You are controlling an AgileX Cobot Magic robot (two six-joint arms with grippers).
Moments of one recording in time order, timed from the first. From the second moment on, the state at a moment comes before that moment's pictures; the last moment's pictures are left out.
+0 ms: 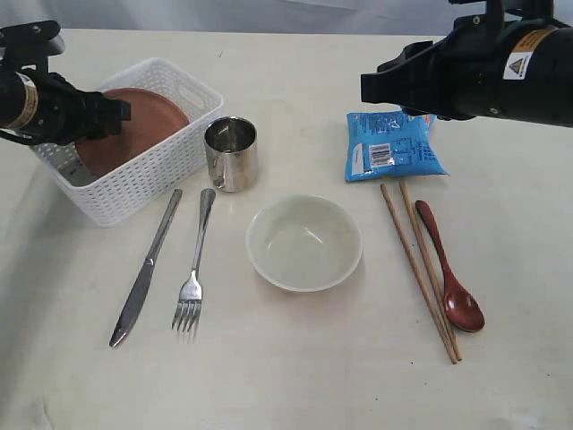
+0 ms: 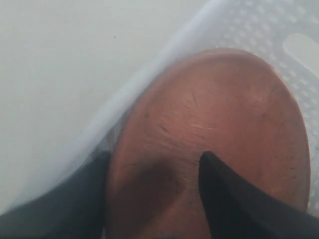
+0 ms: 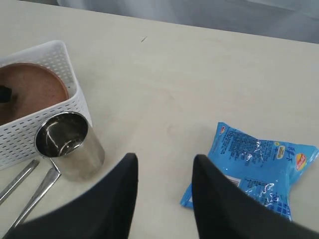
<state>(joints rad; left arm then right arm) 0.06 1.83 -0.88 1.74 -0.18 -1.88 0.49 1.28 -0.73 -0.02 0.11 0.17</state>
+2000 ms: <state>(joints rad) -0.06 1.80 -1.11 1.31 -0.72 -1.66 0.30 1.28 -0.73 -0.10 0.10 0.05</state>
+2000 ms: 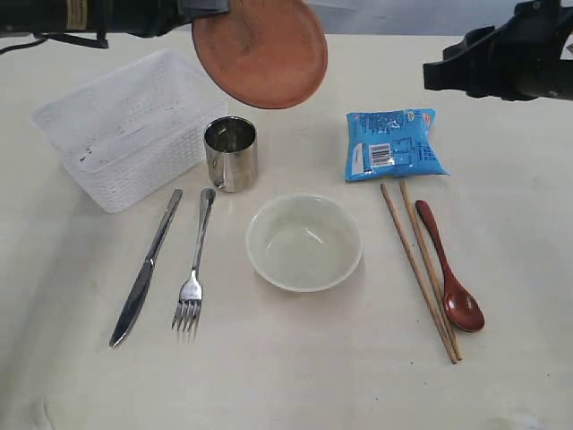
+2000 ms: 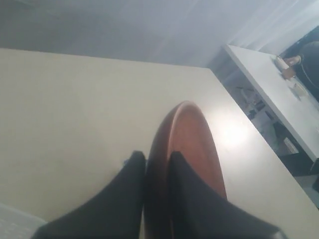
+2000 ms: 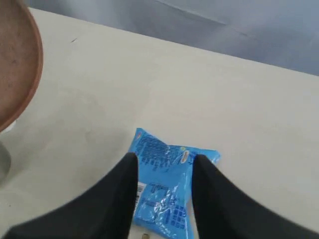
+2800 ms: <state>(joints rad) -0.08 1.98 -1.30 1.27 -0.77 -1.64 0.03 1.46 -0.85 -0.10 -0.03 0.11</state>
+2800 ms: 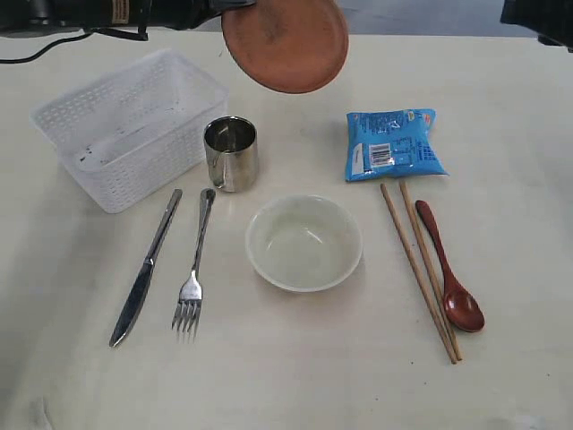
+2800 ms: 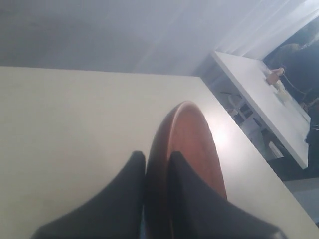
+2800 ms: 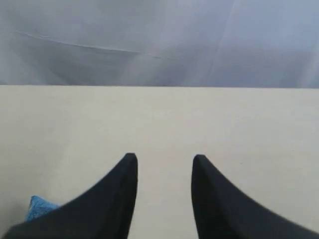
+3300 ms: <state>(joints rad) -0.08 1.98 -1.30 1.30 -0.80 -1.66 -0.14 1.84 -1.29 1.32 1.02 -1.22</state>
